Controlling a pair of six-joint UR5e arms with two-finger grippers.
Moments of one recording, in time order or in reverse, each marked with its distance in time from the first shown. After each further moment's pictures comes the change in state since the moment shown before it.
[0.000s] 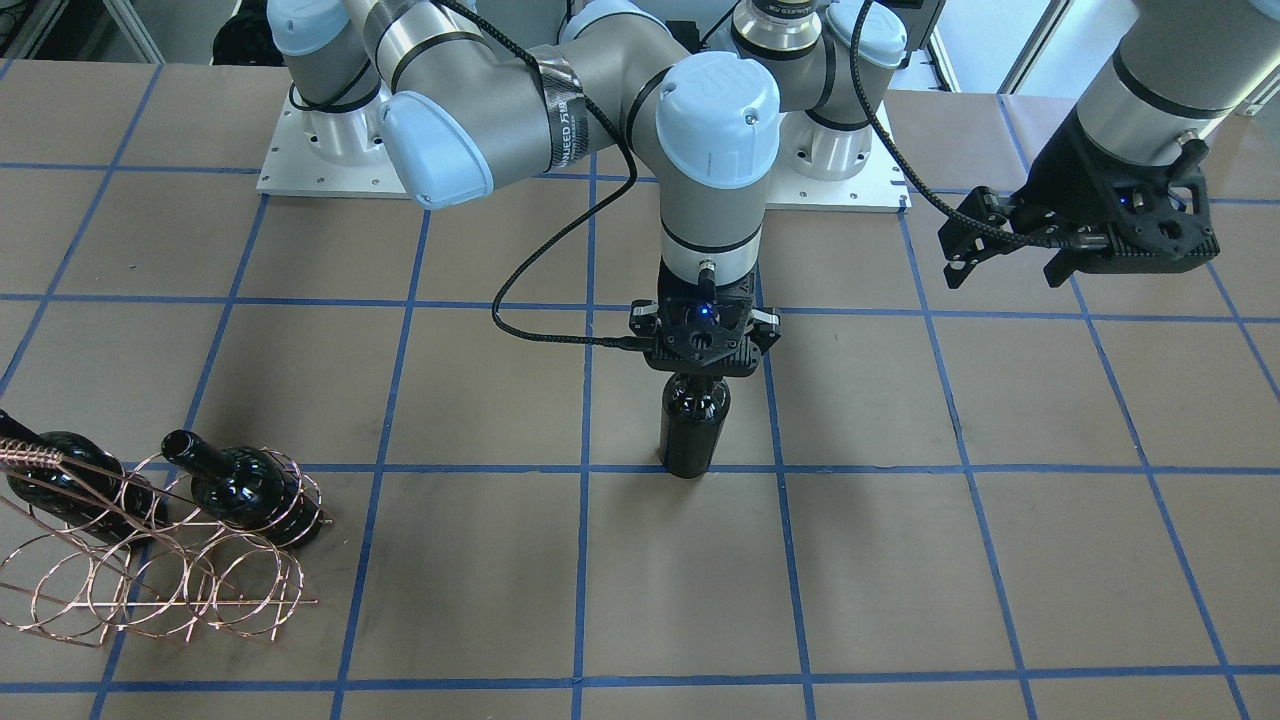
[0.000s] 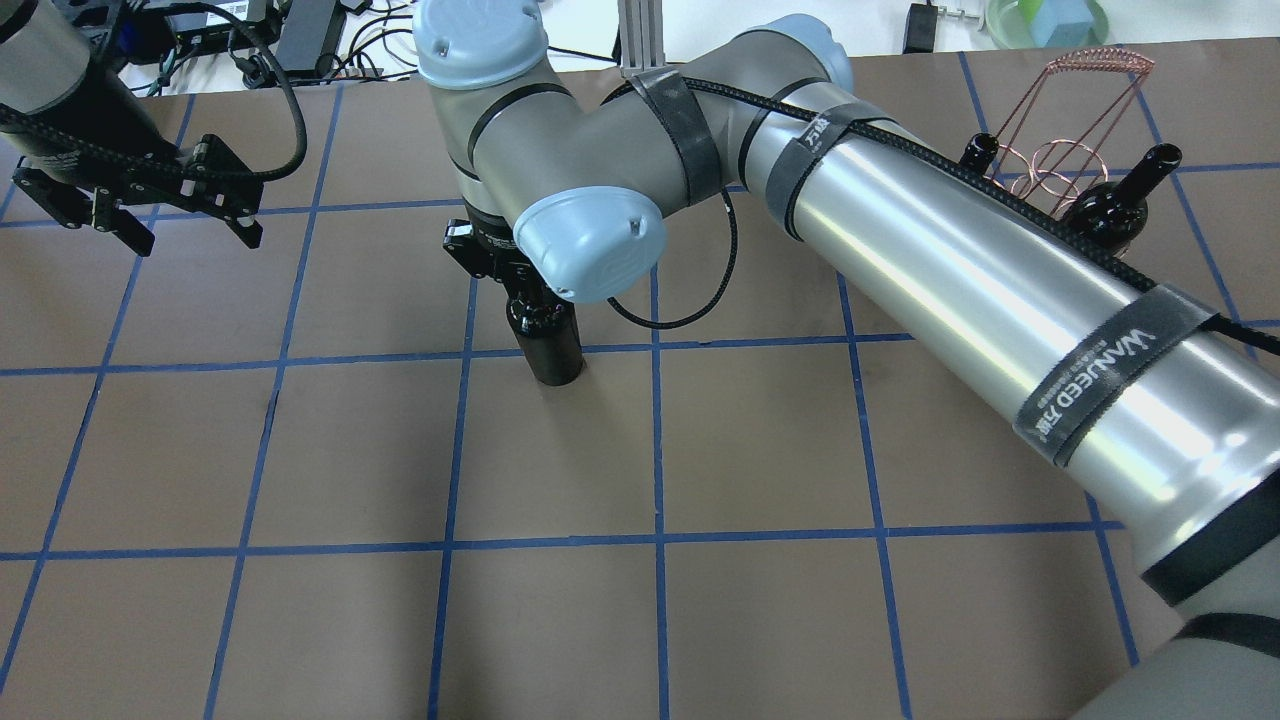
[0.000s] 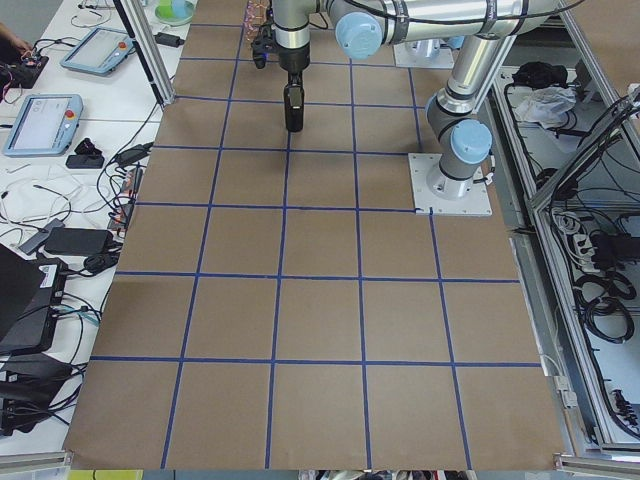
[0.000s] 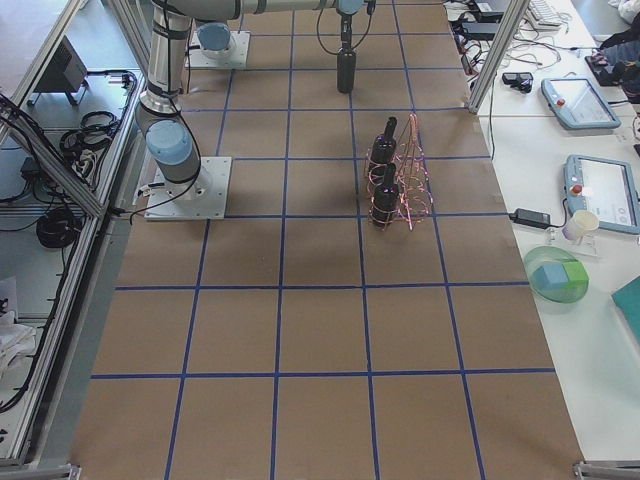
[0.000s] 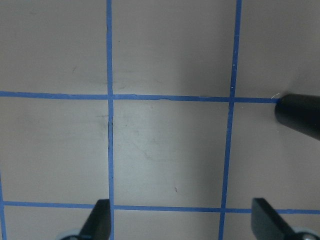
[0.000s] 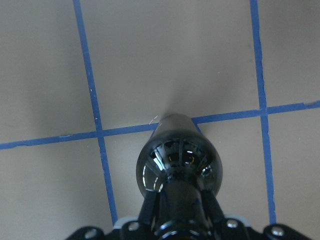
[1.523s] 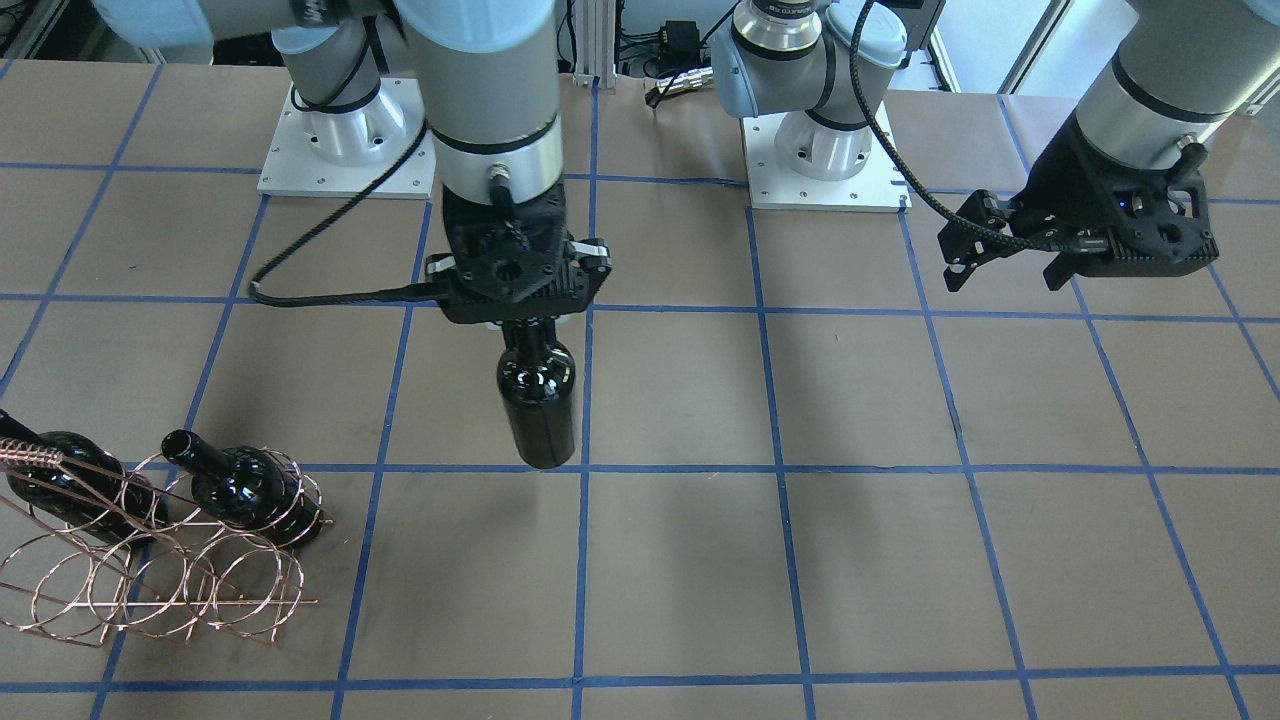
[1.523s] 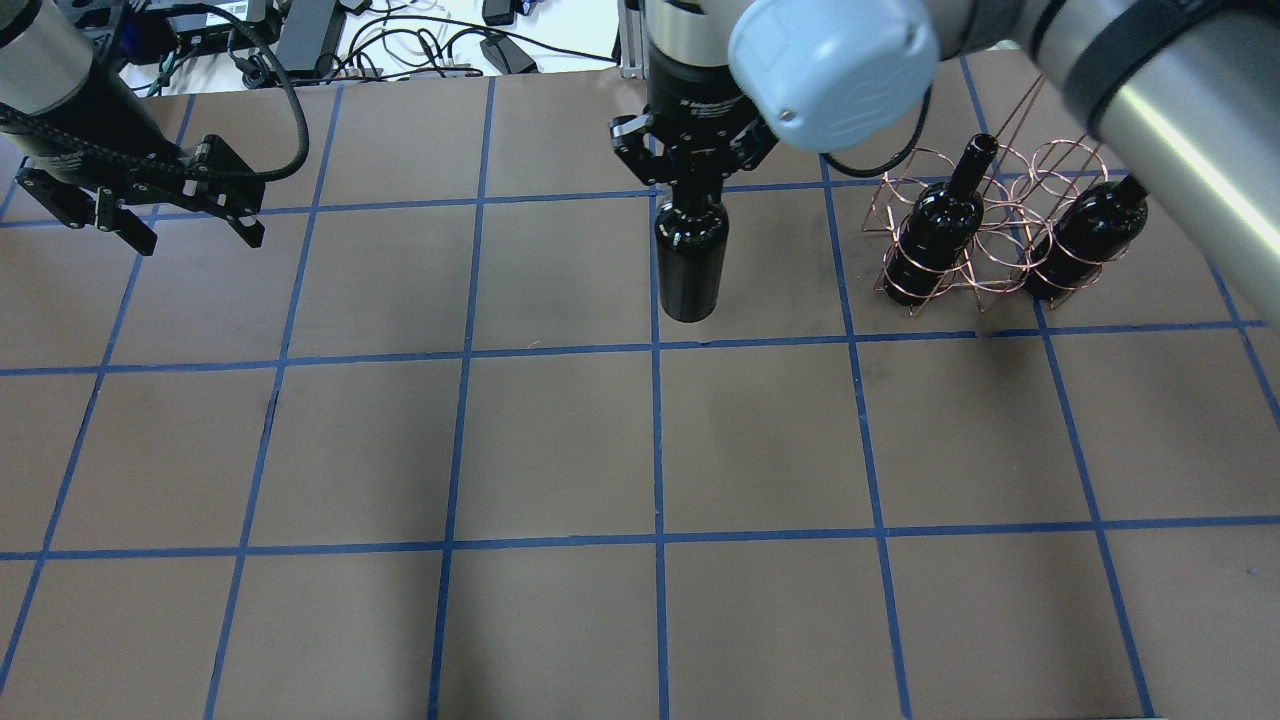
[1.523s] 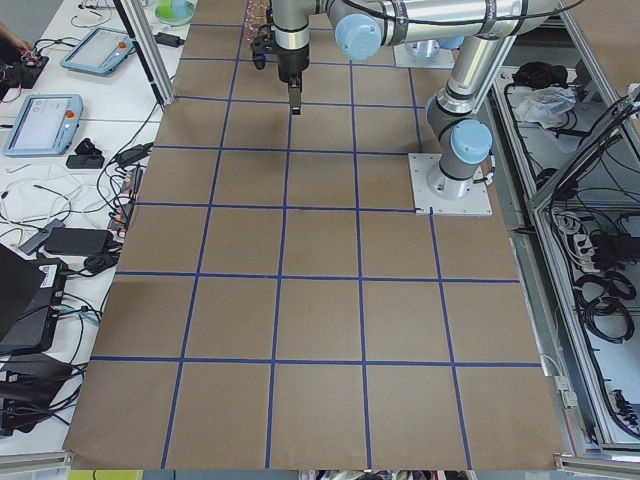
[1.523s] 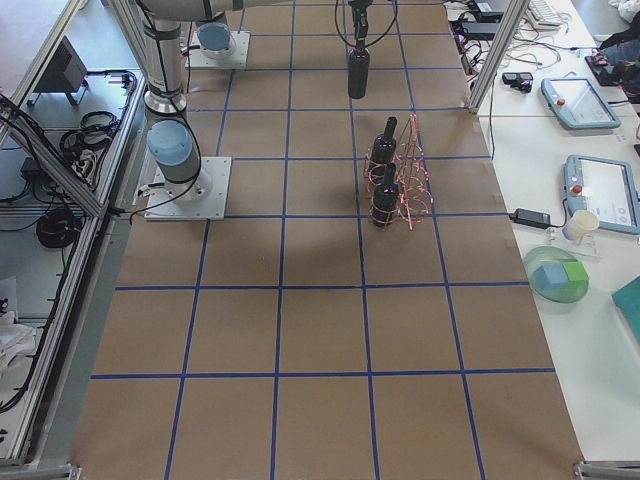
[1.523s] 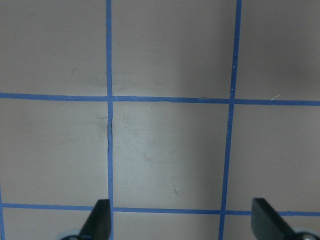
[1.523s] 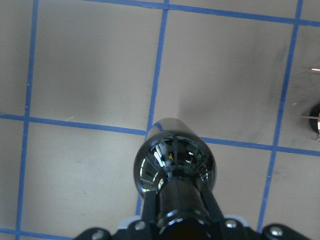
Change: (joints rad) left arm -0.003 -0.003 -0.003 0.010 -0.002 -0.004; right arm -0.247 -0.229 -0.001 0.252 -0.071 -0.541
